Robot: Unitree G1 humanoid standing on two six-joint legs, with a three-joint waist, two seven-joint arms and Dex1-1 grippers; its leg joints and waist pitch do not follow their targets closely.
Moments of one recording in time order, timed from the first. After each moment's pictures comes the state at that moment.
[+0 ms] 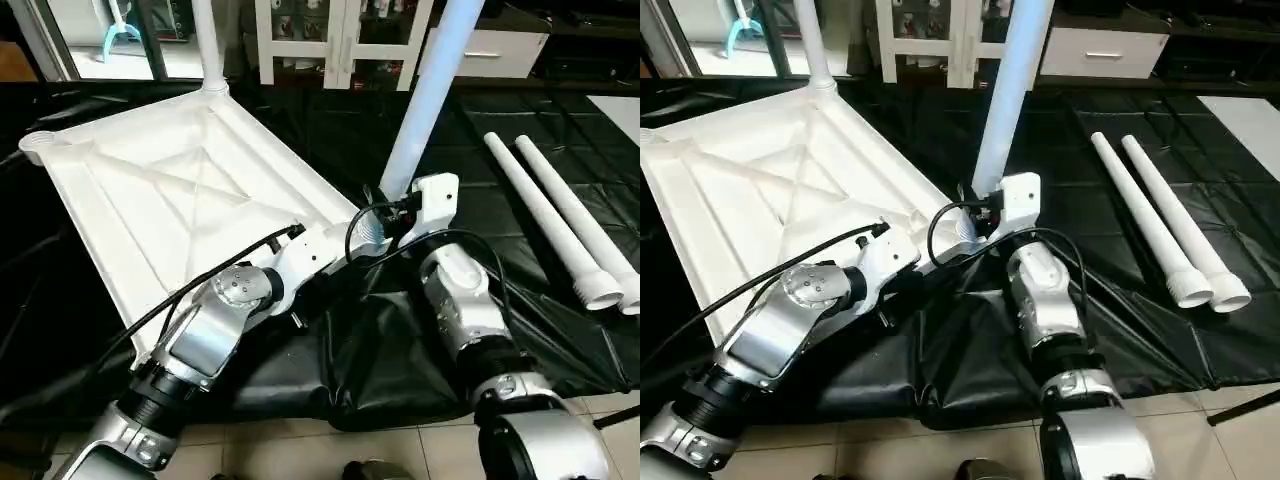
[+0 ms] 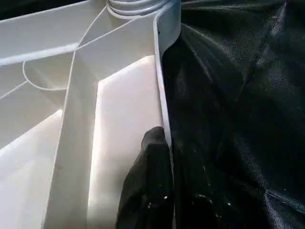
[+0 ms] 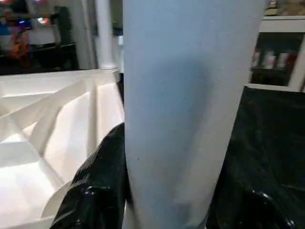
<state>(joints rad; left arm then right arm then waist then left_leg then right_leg) -0.49 0.30 -0.39 0.08 0.16 0.59 -0.63 -0.67 -0.08 -0.05 0.84 0.17 -0.26 0.41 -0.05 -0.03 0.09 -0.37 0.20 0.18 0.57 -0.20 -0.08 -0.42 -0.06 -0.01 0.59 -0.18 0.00</state>
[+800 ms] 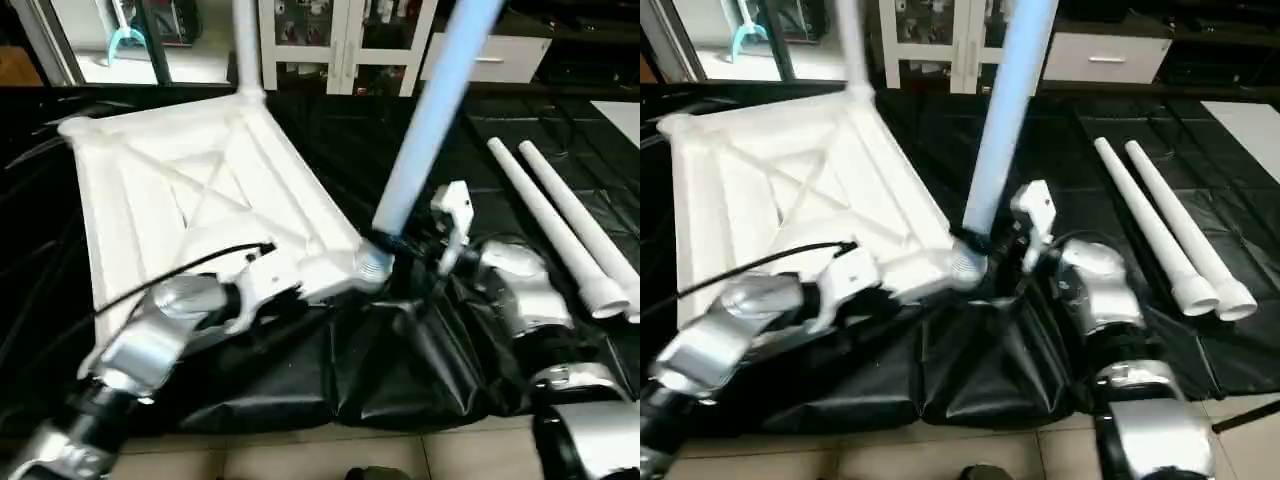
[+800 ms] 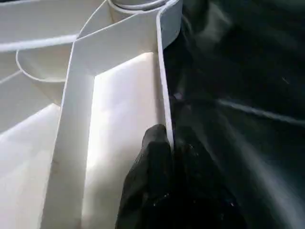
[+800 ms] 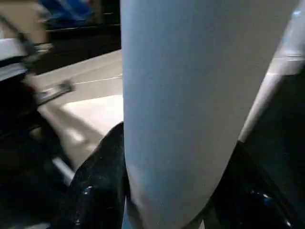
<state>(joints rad) -0.39 0.54 -0.35 0.07 -0.01 0.35 -0.97 -0.67 -0.30 0.01 0.83 0.27 -0.11 1.22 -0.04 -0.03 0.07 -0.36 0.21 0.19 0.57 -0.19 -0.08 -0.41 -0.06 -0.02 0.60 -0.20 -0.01</state>
